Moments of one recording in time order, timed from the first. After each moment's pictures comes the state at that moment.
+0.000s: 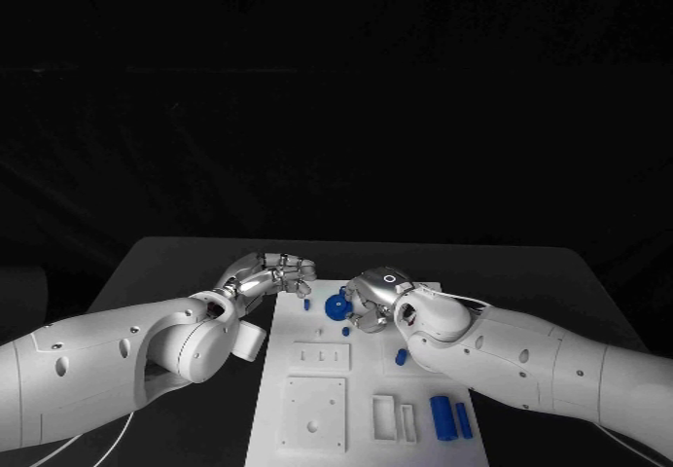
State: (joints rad) left arm 1.35 -0.83 -0.21 1.52 -0.06 -0.31 0.37; left_hand 1.12 -0.13 0.51 -0.18 0.09 0.79 0.19 0.31 0.43 1.14 0.14 0.10 0.07 1.02 0.07 0.50 0.55 0.03 0.76 -0.03 0.51 1.30; right arm 1.21 -0.46 -0.09 1.17 -1.78 -0.36 -0.20; right_hand 1.03 -0.26 0.75 0.02 0.05 0.87 0.13 0.28 0.41 1.17 0.02 1.18 1.21 1.30 -0.09 1.32 0.94 0.22 1.33 -0.05 0.78 1.31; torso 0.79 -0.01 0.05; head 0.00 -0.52
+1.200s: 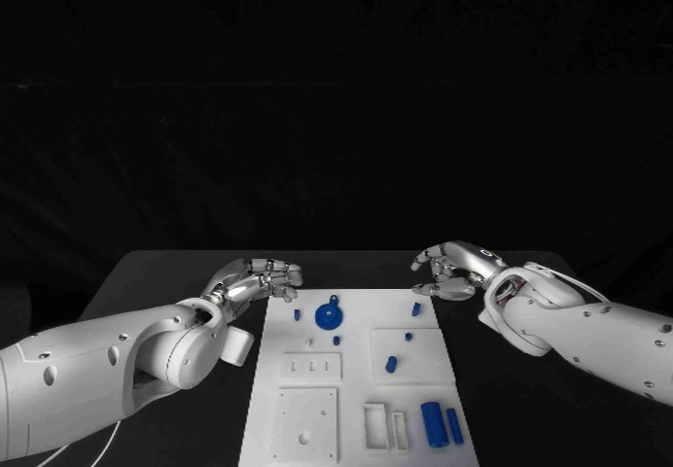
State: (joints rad) left arm 1.35 -0.84 -0.21 1.49 -0.06 -0.31 0.37; left_hand 1.12 -0.13 0.52 -0.18 0.09 0.79 0.19 0.31 0.43 1.14 0.14 0.10 0.07 1.02 0.07 0.49 0.55 0.03 0.76 -0.03 0.51 1.30; right arm 1.25 -0.82 -0.02 1.29 -1.35 -0.43 0.07; right_hand 1.03 -0.21 0.53 -0.20 0.27 0.86 0.14 0.29 0.41 1.14 0.03 1.17 1.19 1.30 -0.08 1.30 0.95 0.21 1.31 -0.05 0.78 1.31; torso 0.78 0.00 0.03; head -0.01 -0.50
